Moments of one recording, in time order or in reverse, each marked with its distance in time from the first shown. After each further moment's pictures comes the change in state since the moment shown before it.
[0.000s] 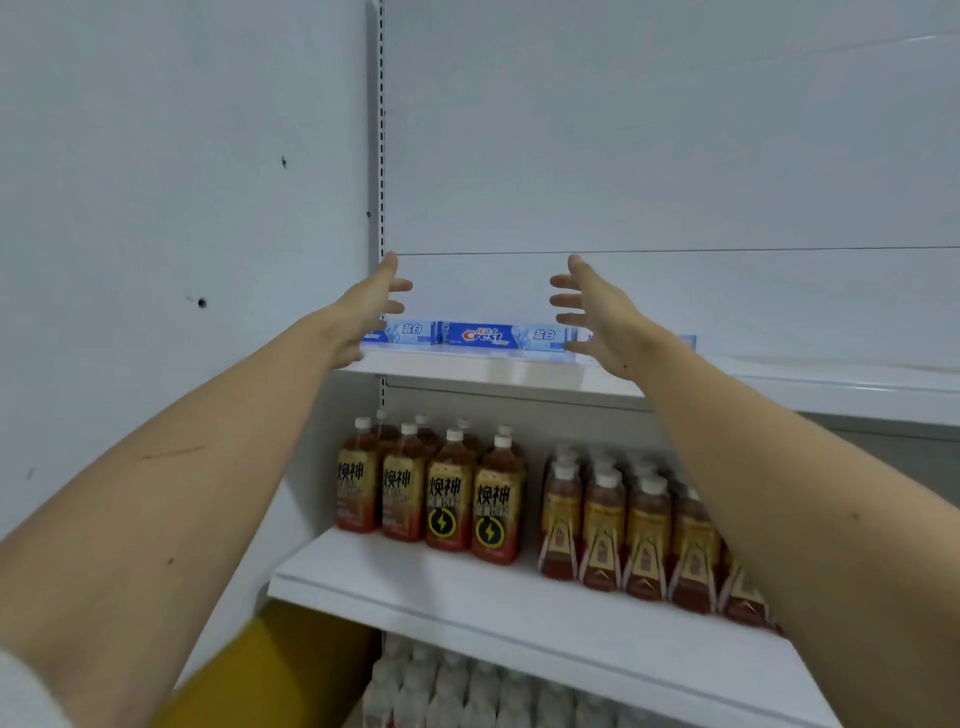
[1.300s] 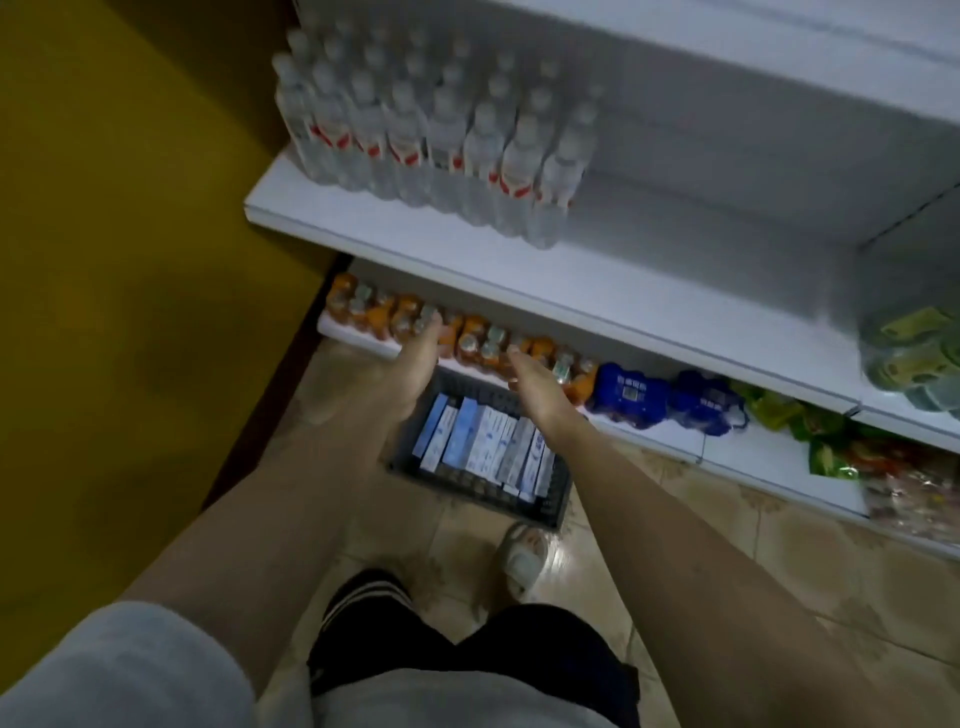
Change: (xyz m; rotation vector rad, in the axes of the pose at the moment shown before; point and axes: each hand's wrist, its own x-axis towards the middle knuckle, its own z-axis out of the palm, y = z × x) left_hand -0.393 -0.441 0.386 -0.205 -0.272 -0.981; right_hand -0.451 0.514 -0.007 0.009 -0.252 1.063
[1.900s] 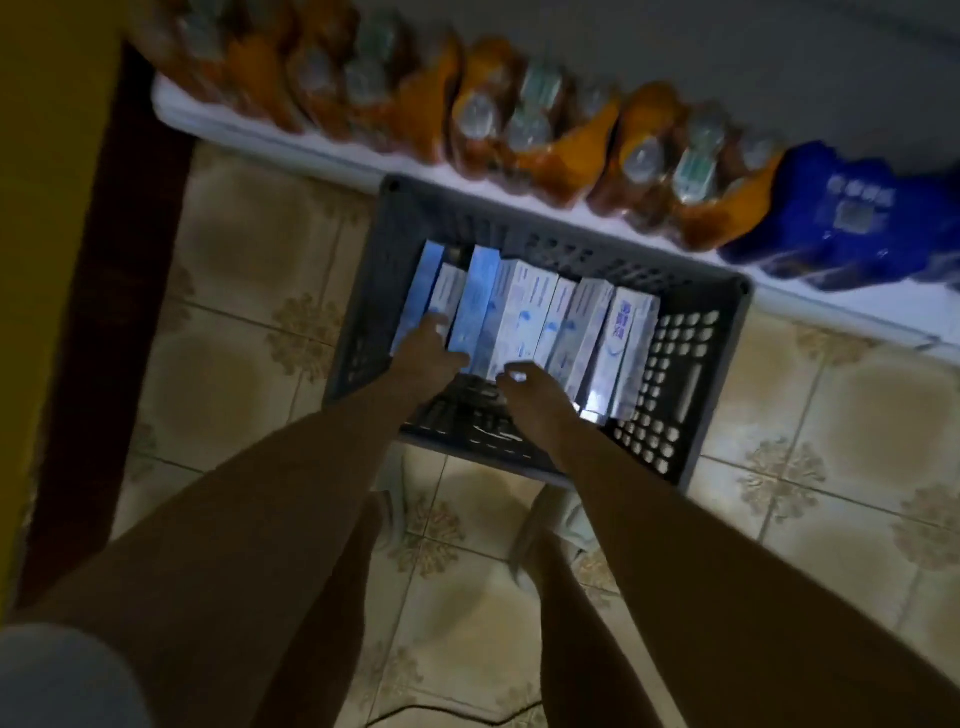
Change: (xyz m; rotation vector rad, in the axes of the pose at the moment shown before) left_hand 0.342 -0.372 0.040 0.533 -0.016 -0.268; right_hand 0.313 0.364 0.098 -0.079 -0.014 0.397
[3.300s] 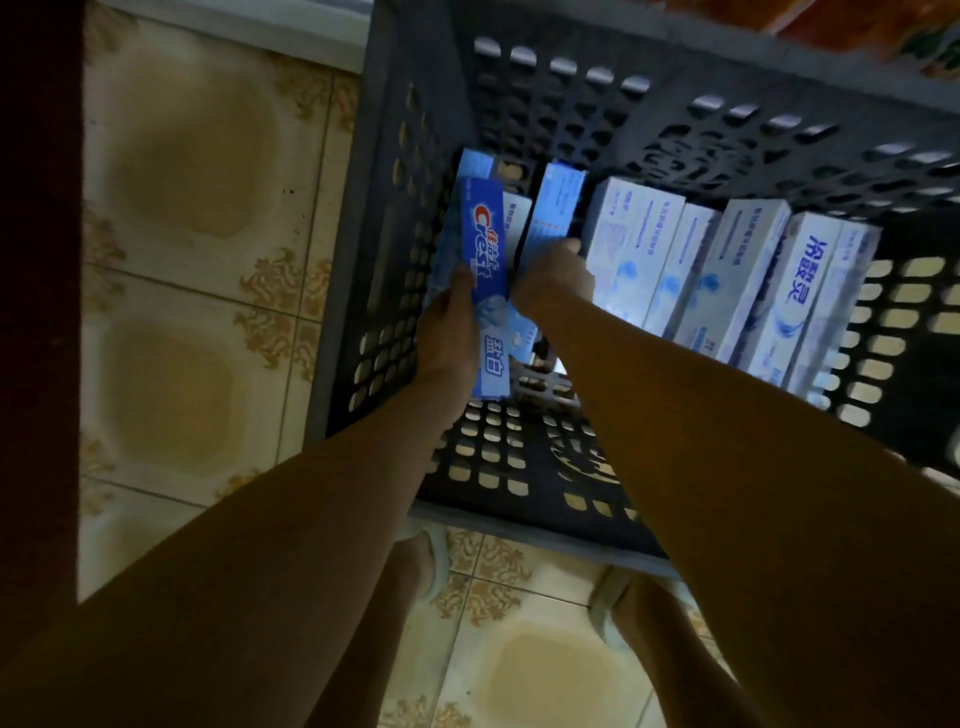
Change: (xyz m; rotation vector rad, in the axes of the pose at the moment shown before) left_hand 0.140 -0.085 0.037 -0.676 0.101 -0.191; right_hand 0.232 -0.015 0.086 -0.370 0.297 0.105
